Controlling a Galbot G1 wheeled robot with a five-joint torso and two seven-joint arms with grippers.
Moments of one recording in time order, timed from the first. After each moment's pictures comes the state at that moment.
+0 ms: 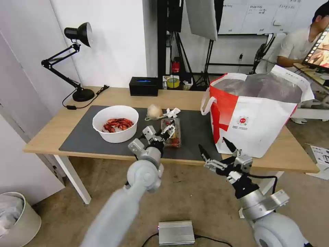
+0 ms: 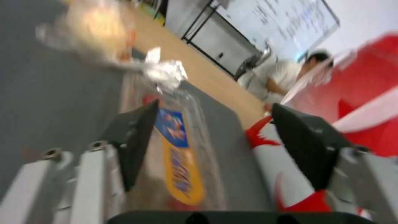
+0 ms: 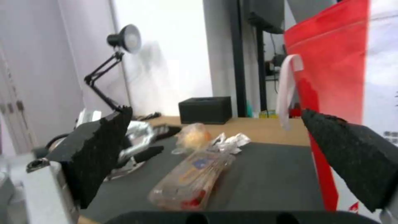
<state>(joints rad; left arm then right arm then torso) 0.80 -1.22 0.08 -1.82 -1.06 0.12 -0.45 -1.55 0.92 0.44 2.27 0.65 0.15 0.06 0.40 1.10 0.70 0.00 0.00</state>
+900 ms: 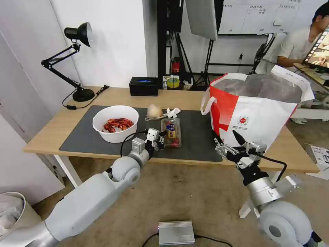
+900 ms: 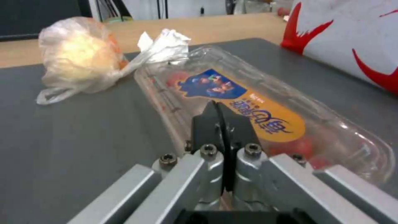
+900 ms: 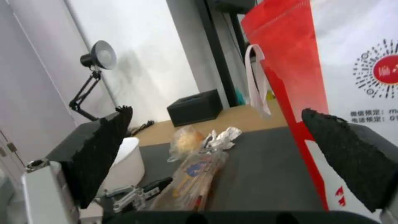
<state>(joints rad) 0.60 -1.00 0.33 -1.65 -0.77 0.17 -0.21 -1.48 0.90 0.47 2.28 0.92 0.06 0.15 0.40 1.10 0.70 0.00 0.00</state>
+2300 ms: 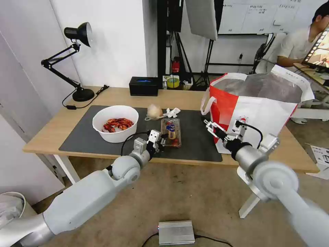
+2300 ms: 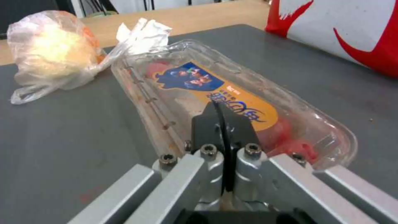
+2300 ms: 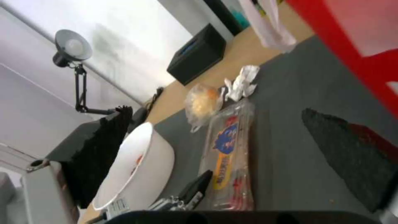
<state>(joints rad) 0.54 -0.95 0.42 -1.67 -0.79 0.16 -0.22 -0.99 0.88 0.29 2.13 1.58 -0.23 0.49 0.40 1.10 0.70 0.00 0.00</state>
